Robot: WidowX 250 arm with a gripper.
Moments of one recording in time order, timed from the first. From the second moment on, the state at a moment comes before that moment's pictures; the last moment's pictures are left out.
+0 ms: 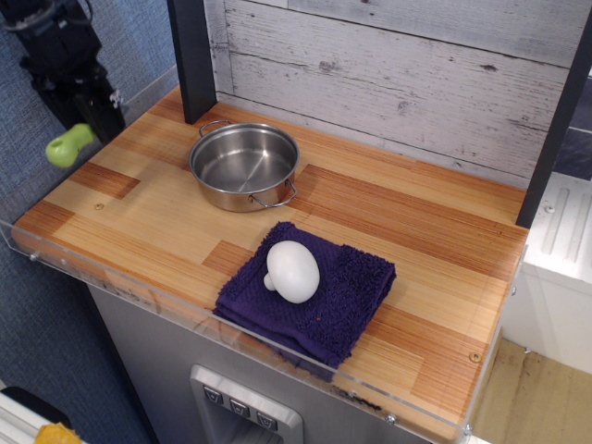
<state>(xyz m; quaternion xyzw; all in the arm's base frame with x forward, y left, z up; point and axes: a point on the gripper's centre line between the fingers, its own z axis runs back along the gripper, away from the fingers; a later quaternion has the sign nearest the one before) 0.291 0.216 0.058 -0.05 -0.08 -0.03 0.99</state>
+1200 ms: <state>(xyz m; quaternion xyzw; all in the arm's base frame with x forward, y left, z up) 0.273 0.161 0.061 0.05 -0.06 -0.03 1.00</state>
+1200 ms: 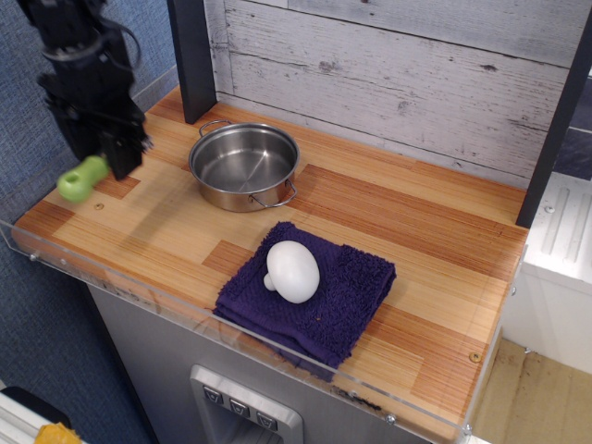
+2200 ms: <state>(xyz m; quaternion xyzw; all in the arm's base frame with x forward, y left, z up) 0.277 0.171 0.017 0.04 -0.02 -0.02 1.00</state>
